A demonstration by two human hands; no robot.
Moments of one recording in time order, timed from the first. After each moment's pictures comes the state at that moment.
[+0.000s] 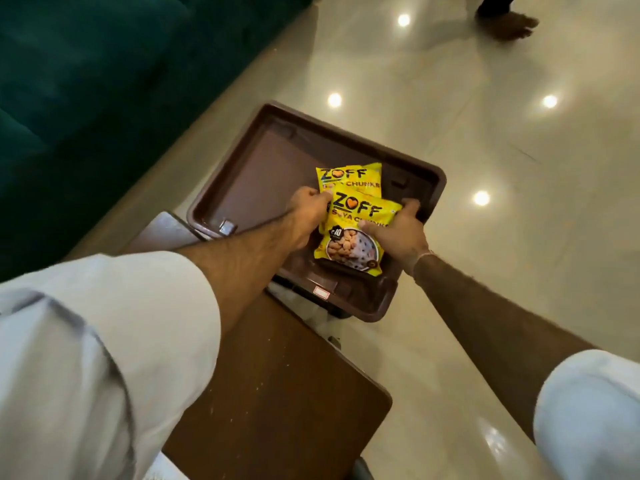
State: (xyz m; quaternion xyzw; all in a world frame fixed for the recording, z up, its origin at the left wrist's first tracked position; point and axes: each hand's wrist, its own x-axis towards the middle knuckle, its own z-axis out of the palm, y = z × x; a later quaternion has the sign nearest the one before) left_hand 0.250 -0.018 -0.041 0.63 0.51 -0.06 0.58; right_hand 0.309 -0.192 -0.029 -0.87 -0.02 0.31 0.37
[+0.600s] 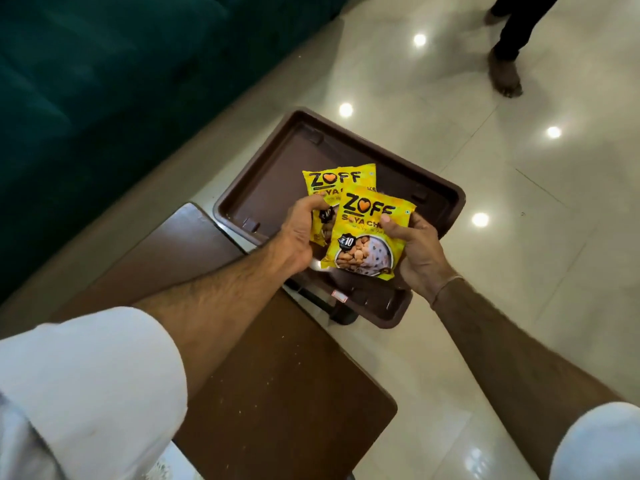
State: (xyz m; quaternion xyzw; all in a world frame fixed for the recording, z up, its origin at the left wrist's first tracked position) left_hand 0.181 -0.008 0.019 0.37 0.46 0.02 0.81; right_hand 0.280 -0.175 0.011 -0.58 0.08 0.43 0.69
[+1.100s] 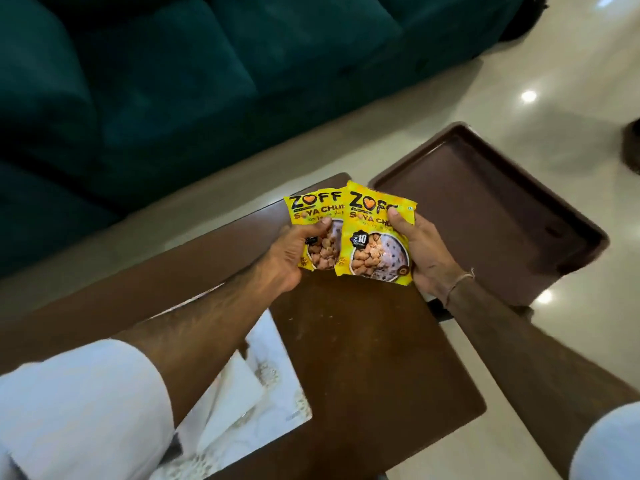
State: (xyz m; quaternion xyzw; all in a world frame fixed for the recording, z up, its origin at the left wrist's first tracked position) left_hand -0.105 0.065 0.053 0.32 0.51 0.15 0.78; right_hand 0.083 -0.045 0.069 -0.59 -0.09 0.57 0.56
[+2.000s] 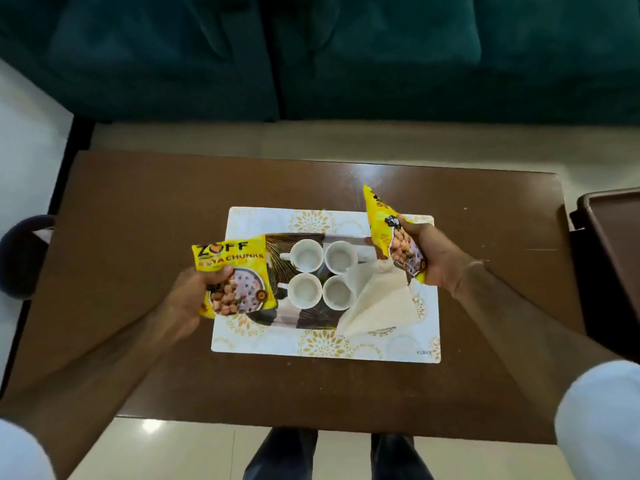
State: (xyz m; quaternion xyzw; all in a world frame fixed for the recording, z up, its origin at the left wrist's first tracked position) left_hand -0.619 -0.071 0.038 0.17 0.72 0.29 0.61; right_hand -0.233 0.004 0.055 -0.56 -0.08 0.77 0.28
